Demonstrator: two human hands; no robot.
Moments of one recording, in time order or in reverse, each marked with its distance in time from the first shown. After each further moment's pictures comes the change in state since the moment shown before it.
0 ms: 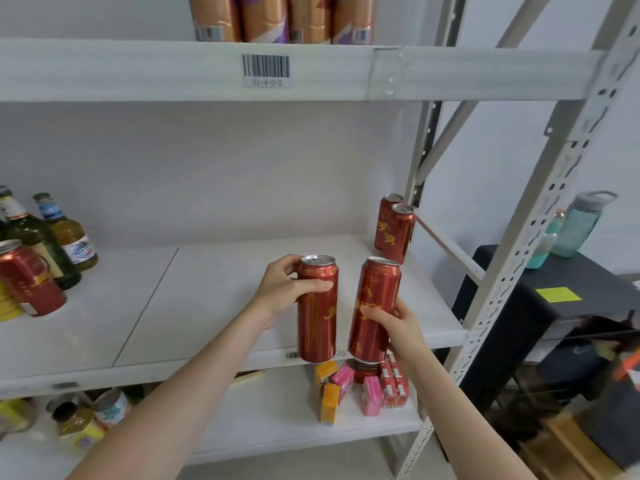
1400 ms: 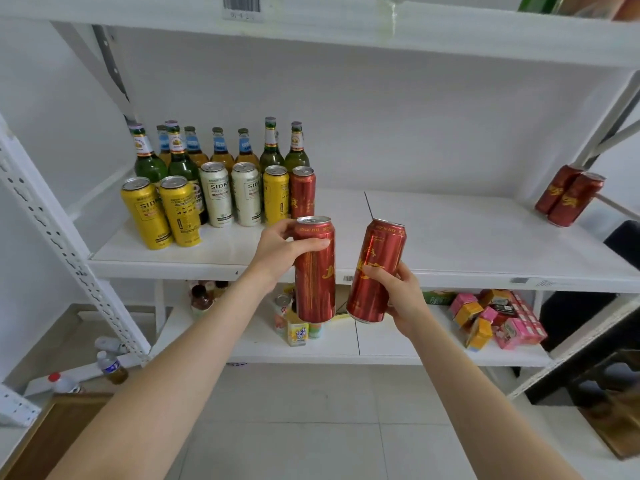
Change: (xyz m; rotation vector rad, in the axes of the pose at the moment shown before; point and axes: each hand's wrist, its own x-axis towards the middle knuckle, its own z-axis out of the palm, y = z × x) left_hand -0.226 -0.053 -0.520 -0.083 0.160 0.002; right_hand -0.203 0.093 0.506 -0.031 -0.078 0.051
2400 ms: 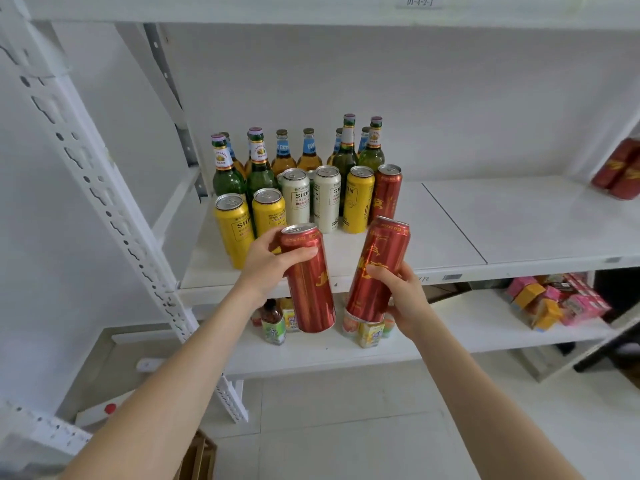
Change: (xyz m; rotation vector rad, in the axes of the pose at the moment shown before) left_hand 0.046 -0.030 -0.252 0.022 -0.084 0.010; right_hand 0.018 0.049 0.238 0.120 0.045 -0.001
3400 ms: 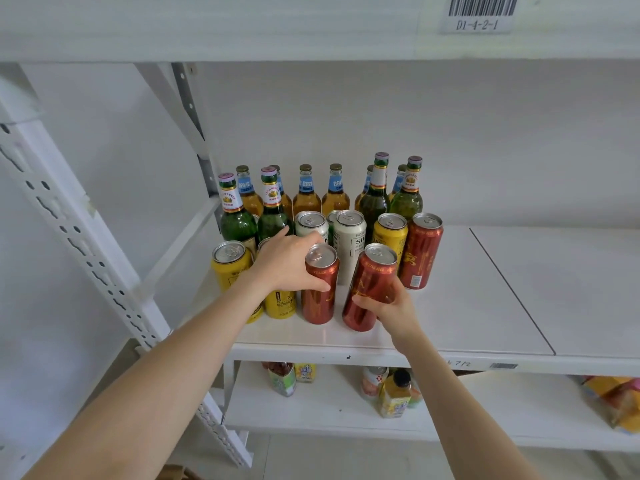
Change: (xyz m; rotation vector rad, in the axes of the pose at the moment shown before) left_hand 0.144 0.021 0.003 1.265 -0.131 0.284; right_hand 0.169 0.014 0.015 -0.231 -0.111 -0.140
